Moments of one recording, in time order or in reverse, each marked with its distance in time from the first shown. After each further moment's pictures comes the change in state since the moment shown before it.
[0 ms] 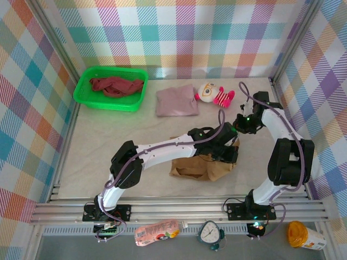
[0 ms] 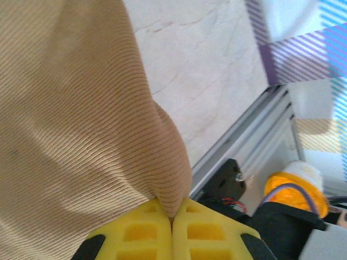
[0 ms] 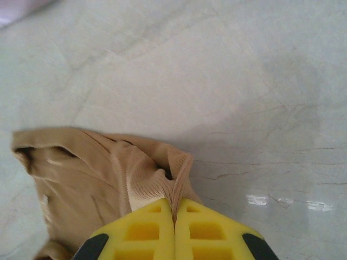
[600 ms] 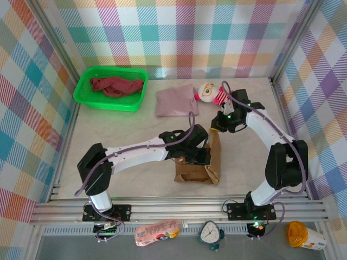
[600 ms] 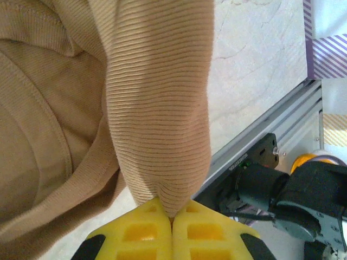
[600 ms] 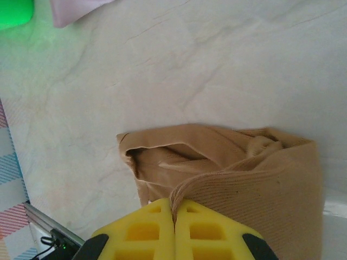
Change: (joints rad) left arm 0.085 -0.365 -0.508 0.063 0.006 -0.047; right arm 0.268 -0.021 0.002 0.114 -0.116 0.305
